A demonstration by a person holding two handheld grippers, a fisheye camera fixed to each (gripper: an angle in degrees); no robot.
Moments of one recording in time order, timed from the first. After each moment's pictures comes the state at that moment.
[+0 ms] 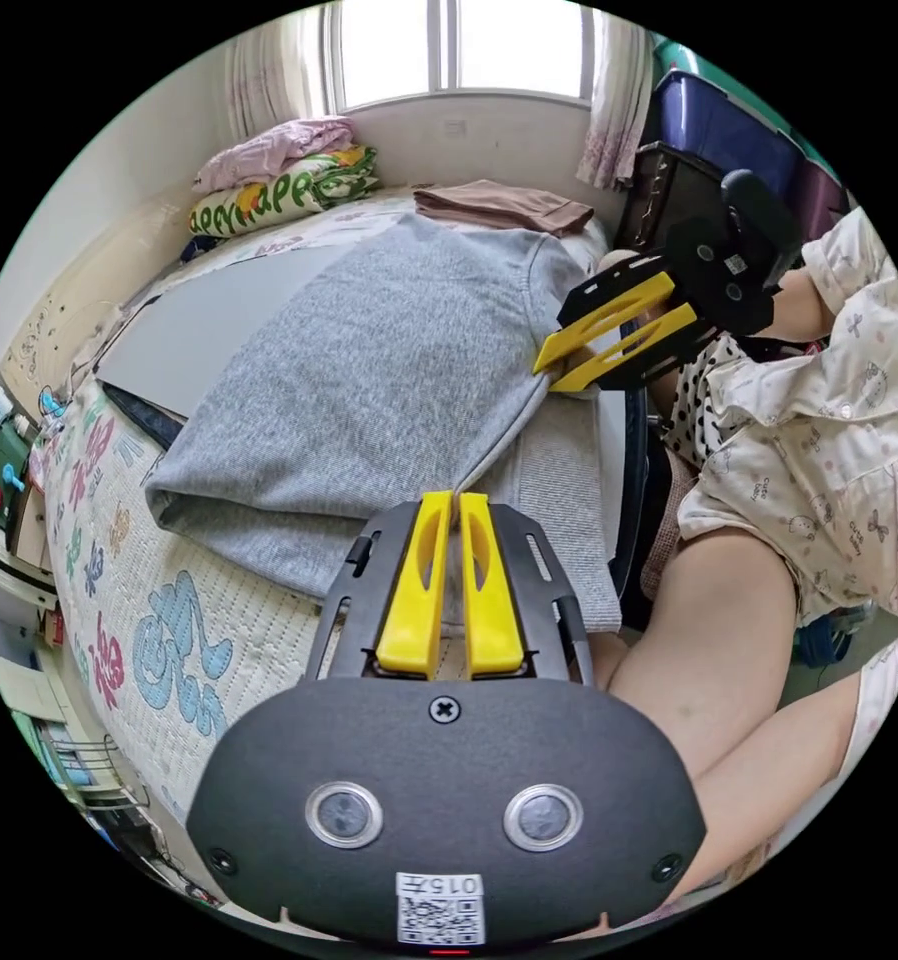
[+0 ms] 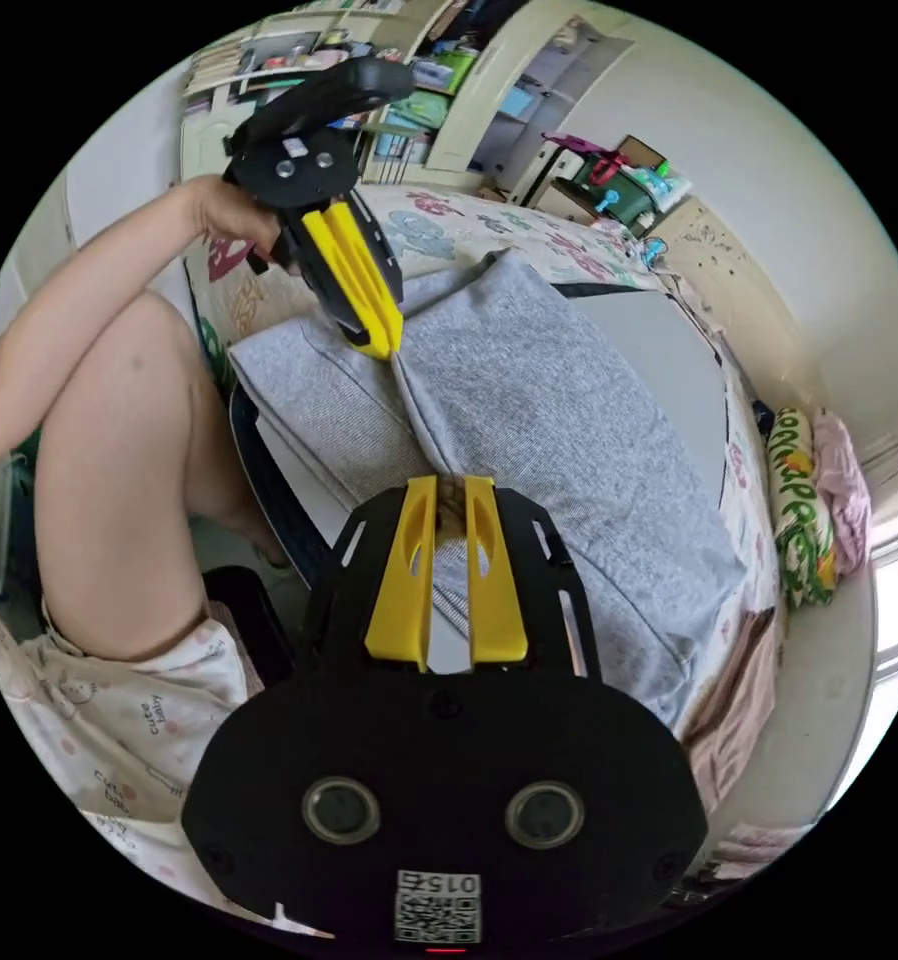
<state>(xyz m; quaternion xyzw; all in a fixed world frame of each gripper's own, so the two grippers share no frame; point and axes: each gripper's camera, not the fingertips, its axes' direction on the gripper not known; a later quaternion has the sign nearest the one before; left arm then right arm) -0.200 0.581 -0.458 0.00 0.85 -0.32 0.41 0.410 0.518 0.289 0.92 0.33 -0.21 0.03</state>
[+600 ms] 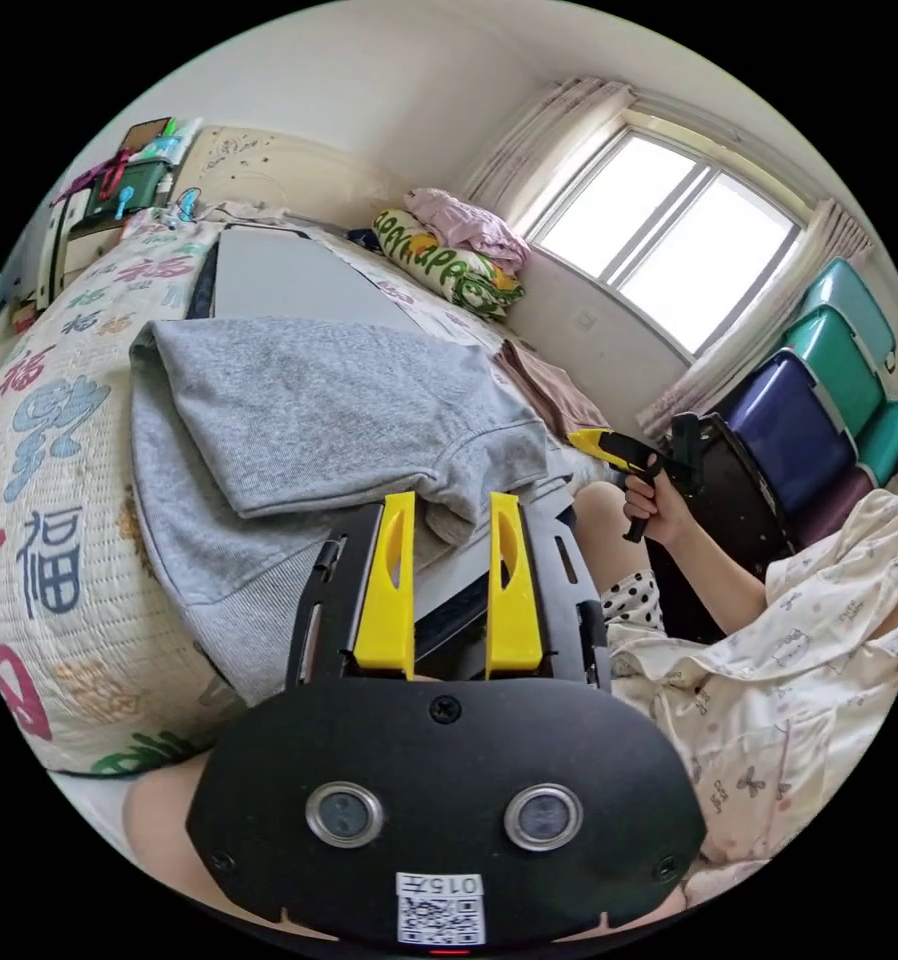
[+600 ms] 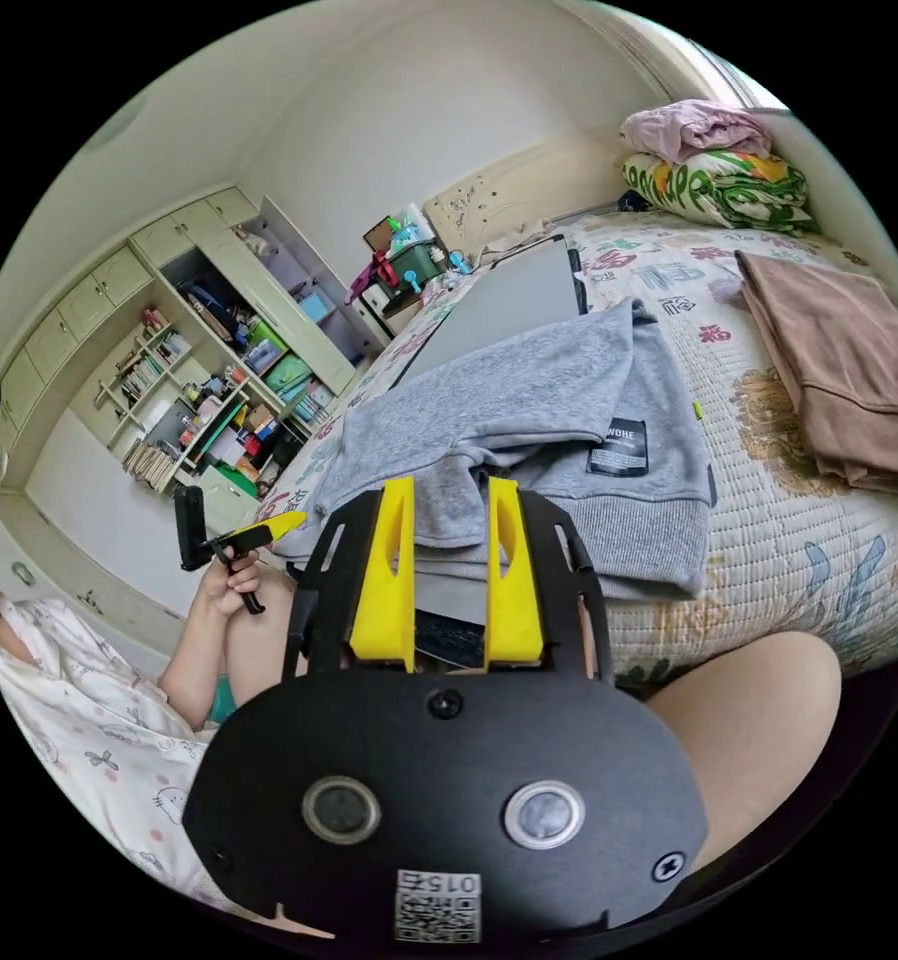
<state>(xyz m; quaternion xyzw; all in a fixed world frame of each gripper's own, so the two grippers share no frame) -0.274 0.628 -0.539 -0.18 0.74 -0.61 0.22 0.764 0.653 0.405 0.89 -0.12 -0.43 -0.01</state>
